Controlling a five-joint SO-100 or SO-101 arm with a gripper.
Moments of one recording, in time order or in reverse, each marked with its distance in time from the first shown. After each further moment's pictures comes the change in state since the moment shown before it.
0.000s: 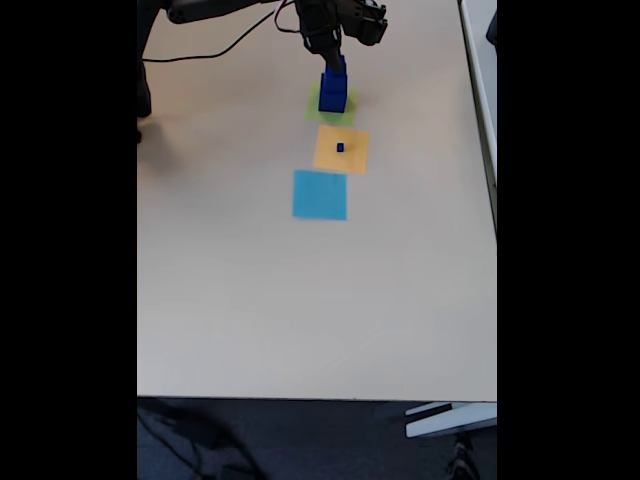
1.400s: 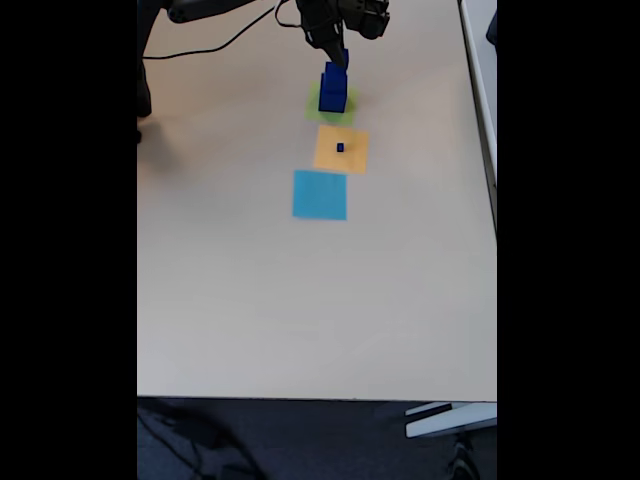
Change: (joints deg) arm -0.6 -0.2 -2.5 0.0 1.9
